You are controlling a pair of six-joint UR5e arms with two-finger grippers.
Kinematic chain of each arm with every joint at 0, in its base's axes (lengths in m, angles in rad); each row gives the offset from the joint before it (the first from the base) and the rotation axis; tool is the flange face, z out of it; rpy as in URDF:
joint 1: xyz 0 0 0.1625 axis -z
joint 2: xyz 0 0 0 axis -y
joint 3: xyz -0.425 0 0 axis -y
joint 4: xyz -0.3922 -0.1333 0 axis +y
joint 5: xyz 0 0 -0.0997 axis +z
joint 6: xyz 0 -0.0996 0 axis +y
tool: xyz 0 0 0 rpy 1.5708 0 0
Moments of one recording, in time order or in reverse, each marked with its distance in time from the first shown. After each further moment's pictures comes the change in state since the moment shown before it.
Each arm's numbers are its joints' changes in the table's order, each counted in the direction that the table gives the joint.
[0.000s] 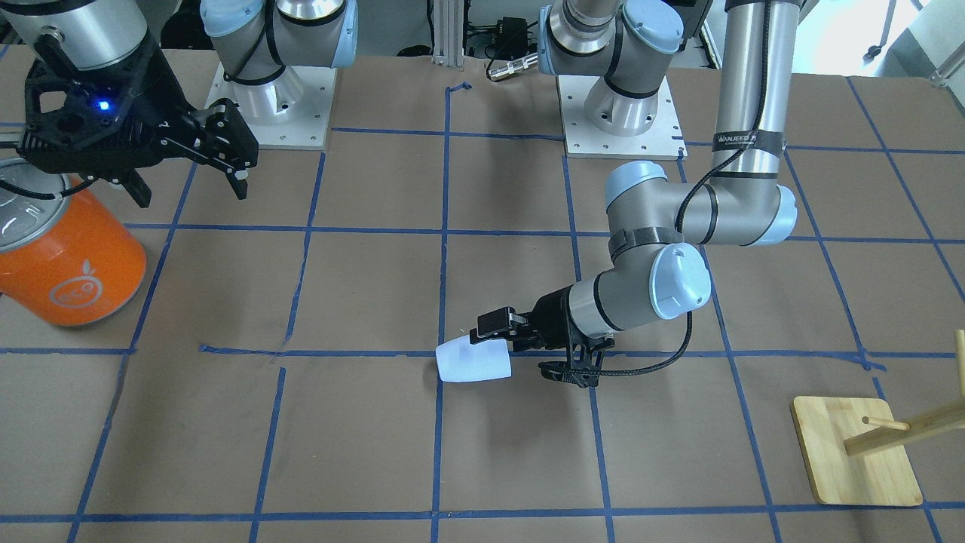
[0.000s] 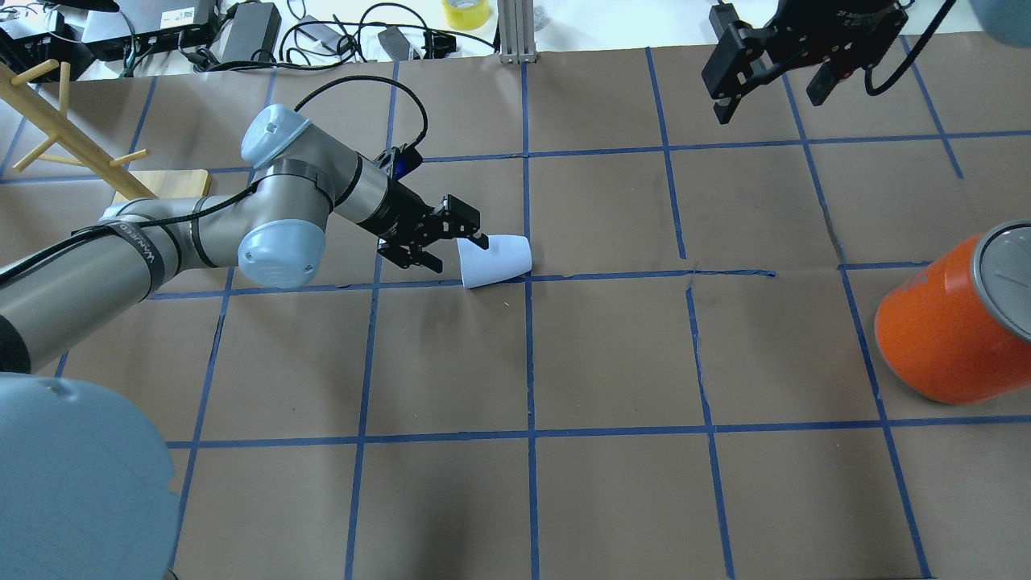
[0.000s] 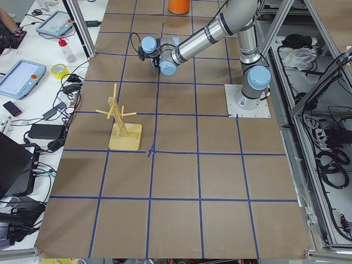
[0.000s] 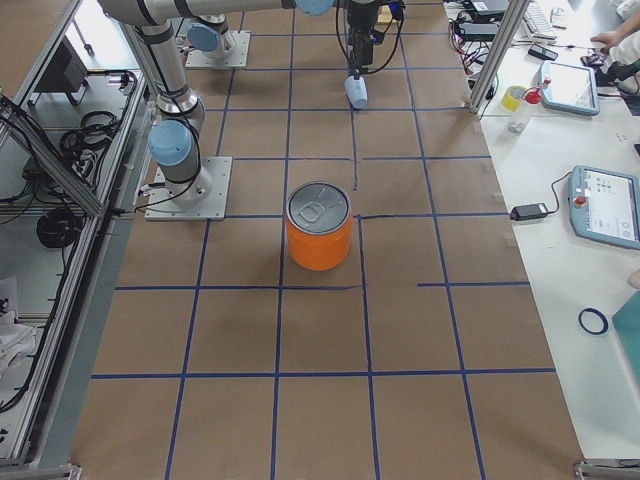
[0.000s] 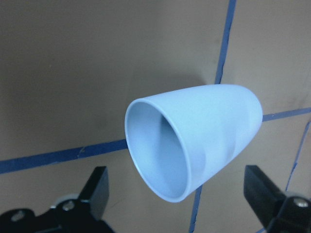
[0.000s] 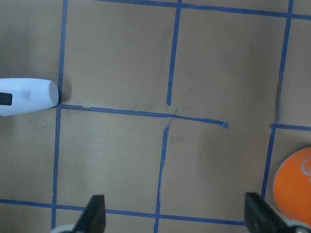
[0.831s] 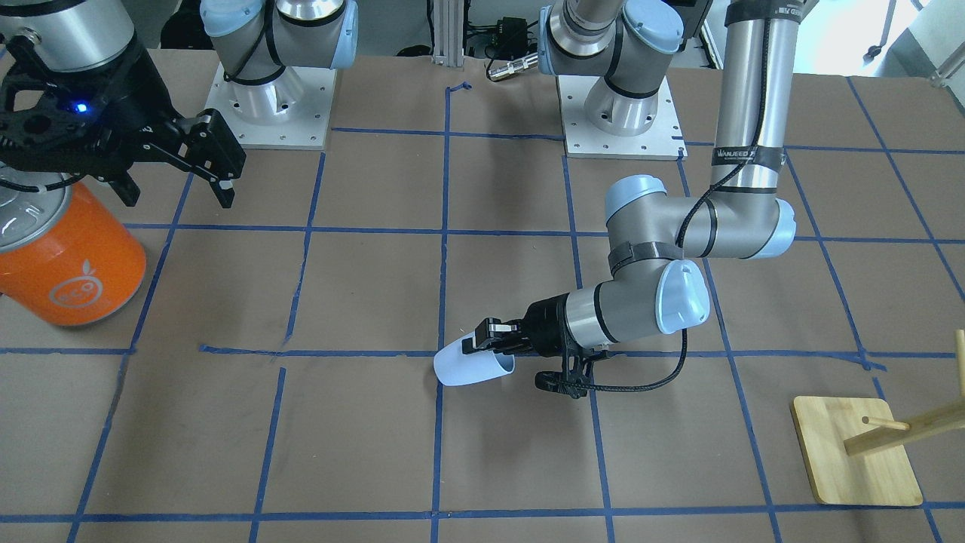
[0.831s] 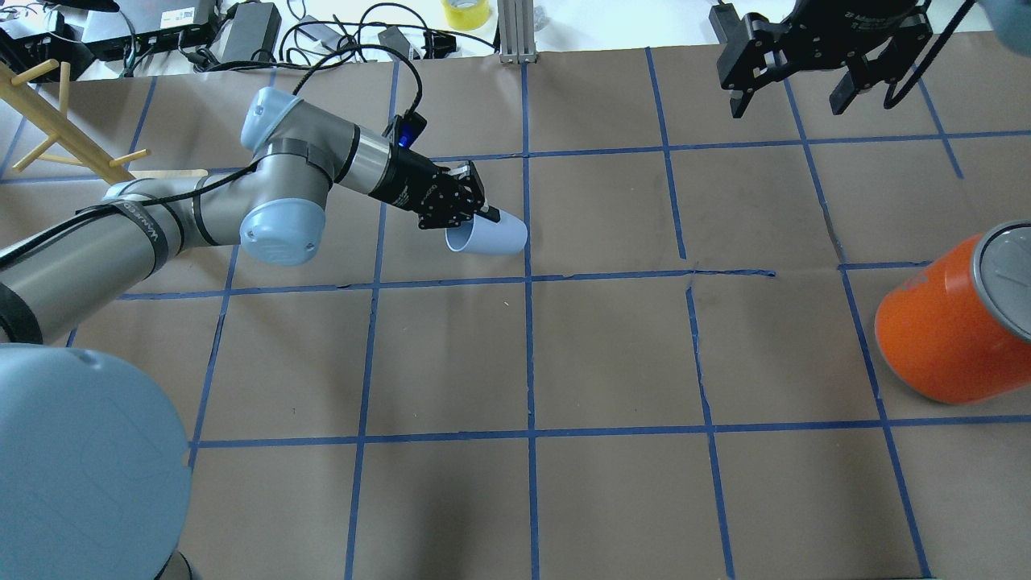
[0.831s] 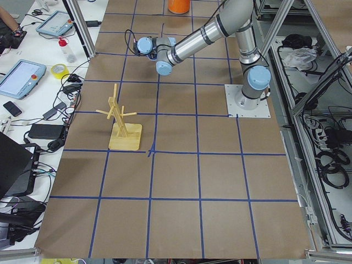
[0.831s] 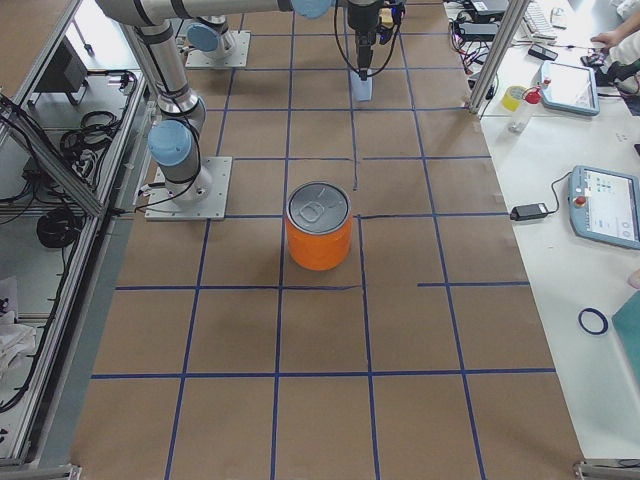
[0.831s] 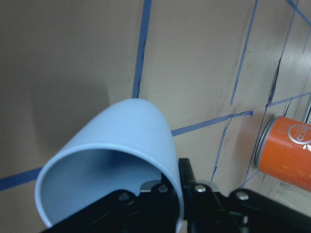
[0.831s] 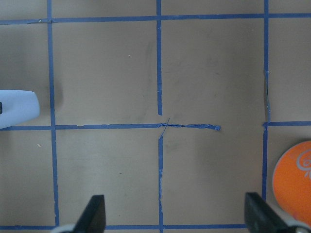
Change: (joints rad) left arm -0.006 -0.011 0.115 -0.003 0.135 0.123; right arm 0.016 -0.015 0.012 0.052 0.005 -0.066
